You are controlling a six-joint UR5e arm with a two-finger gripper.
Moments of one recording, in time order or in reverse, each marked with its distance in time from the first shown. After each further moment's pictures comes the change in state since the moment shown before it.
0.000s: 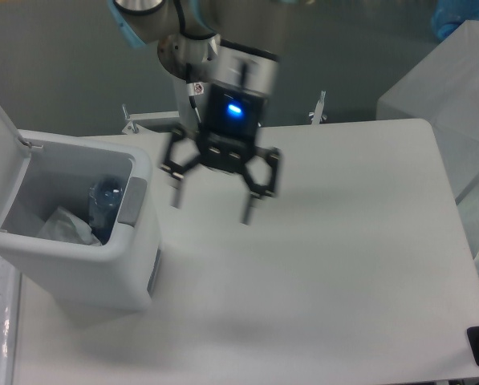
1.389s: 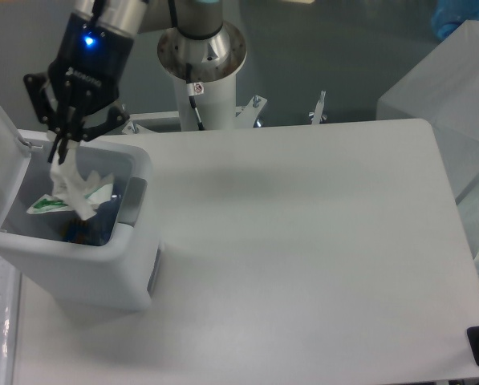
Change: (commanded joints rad) arm -0.393 0.271 -0.153 0.000 -0.058 -0.329
